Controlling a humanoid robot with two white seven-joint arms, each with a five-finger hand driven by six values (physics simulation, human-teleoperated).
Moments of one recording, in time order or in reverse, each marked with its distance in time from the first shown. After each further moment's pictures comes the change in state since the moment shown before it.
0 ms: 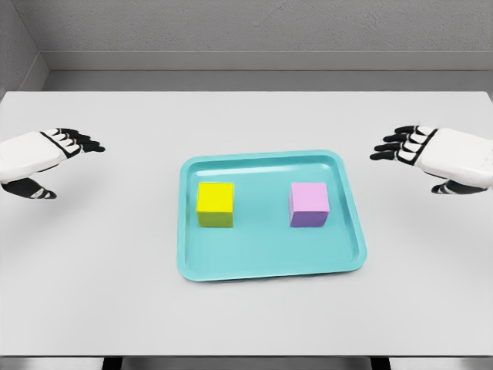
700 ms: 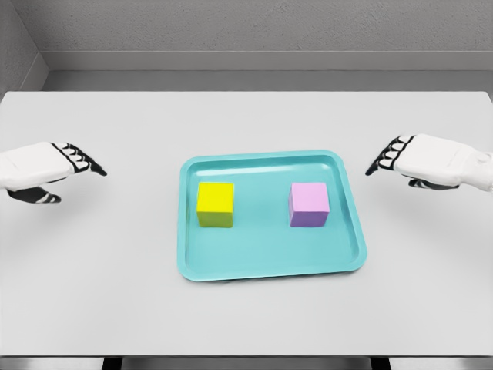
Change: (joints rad) left arm -0.020 -0.012 -0.007 -0.045 -0.070 0.000 -0.132; right arm -0.071 0.197 -0.008 0.117 0.177 0.000 0.173
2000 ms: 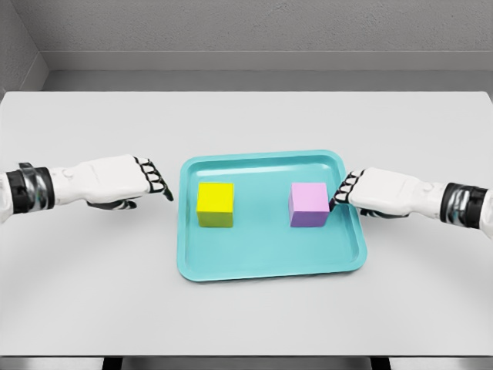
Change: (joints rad) left arm -0.124 -0.142 -0.200 -0.137 -0.072 0.000 -0.031; right arm 0.057 0.143 0.035 -0.043 0.016 0.001 0.066
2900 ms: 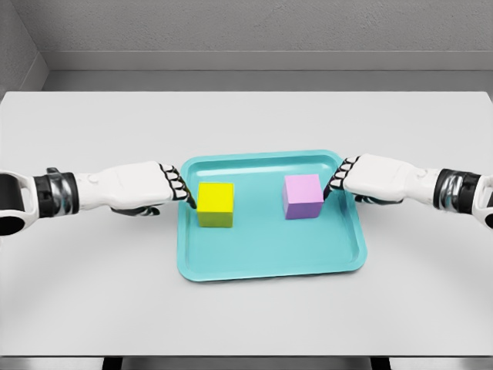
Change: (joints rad) left arm -0.005 -0.077 -0.026 -0.013 0.000 0.001 -0.019; right arm -0.077 0.042 0.019 0.051 0.015 -0.001 0.005
